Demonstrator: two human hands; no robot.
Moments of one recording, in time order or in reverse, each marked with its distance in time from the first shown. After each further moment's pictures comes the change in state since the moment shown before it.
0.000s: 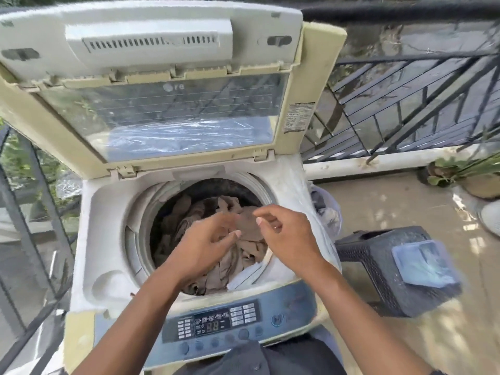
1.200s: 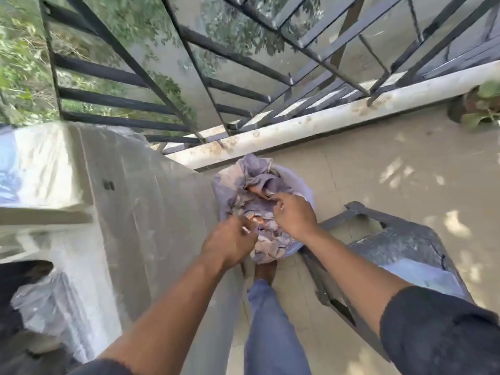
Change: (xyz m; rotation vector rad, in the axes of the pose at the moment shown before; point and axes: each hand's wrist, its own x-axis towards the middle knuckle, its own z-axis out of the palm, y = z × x) left_hand 0.341 0.067 0.311 0.218 -0.358 -0.542; right_hand 0.247 0.426 -0.095 -0.280 -0.253 0.372
